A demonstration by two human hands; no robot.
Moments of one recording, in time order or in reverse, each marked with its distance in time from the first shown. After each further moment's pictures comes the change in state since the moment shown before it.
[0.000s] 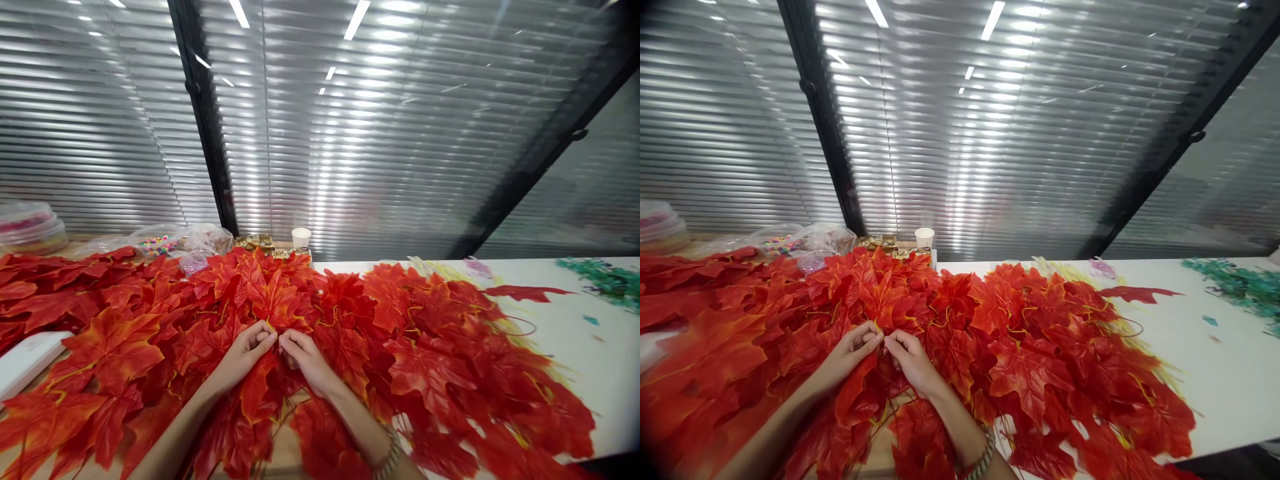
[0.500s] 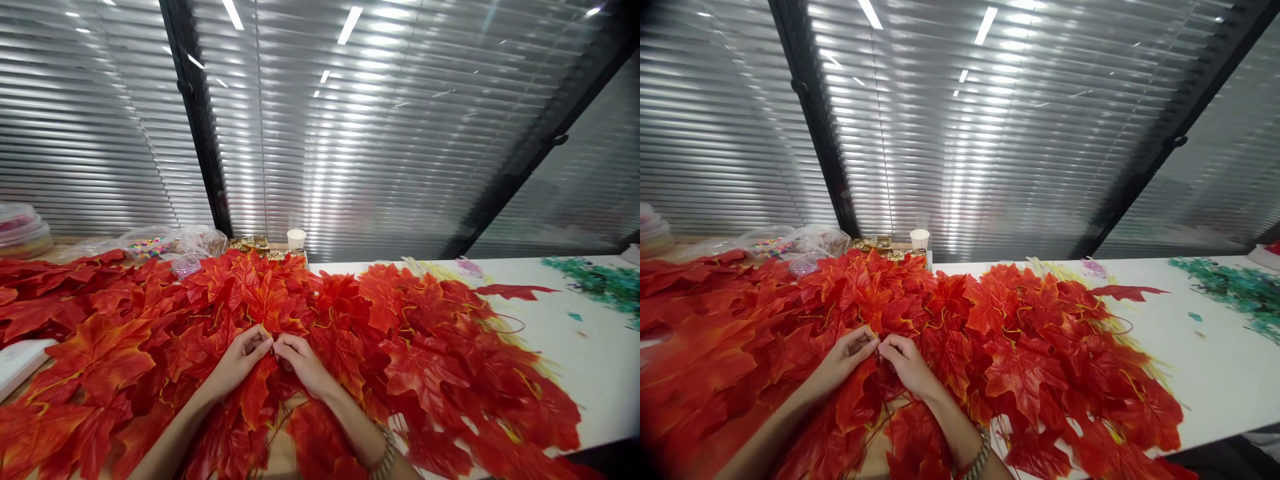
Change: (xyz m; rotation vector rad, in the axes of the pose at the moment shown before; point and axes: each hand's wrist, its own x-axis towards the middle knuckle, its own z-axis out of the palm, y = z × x) left_hand 0.000 0.004 0.002 0.076 0.030 0.067; right_hand 0.002 0.001 -0.002 -0.081 -0.002 -0.021
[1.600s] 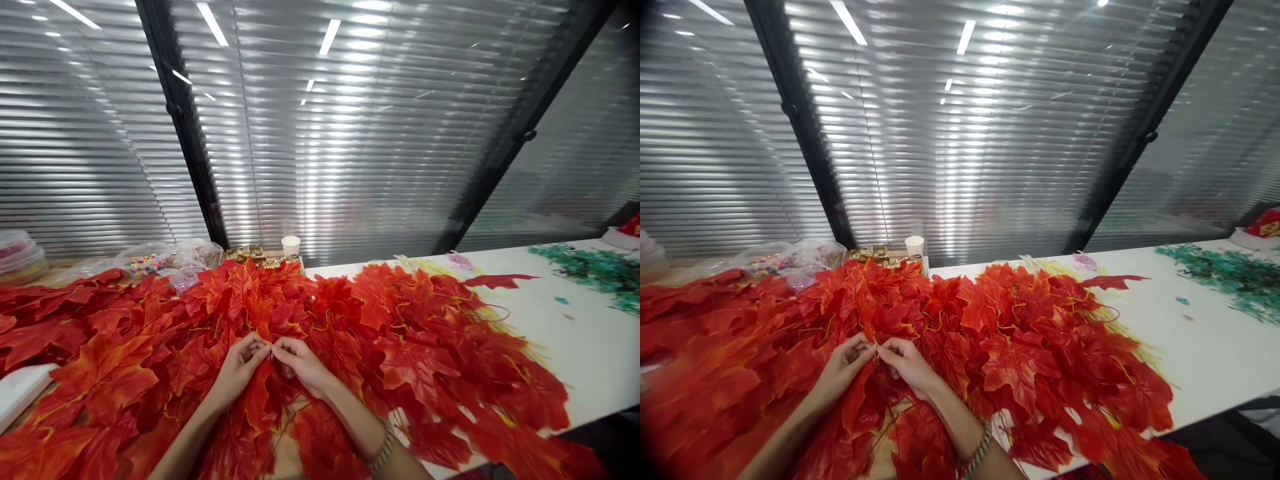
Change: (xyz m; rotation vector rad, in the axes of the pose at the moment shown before) left_hand 0.000 -0.008 -0.003 0.001 0.111 0.025; right_hand 0.002 -0.005 0.002 0.146 -0.025 0.072
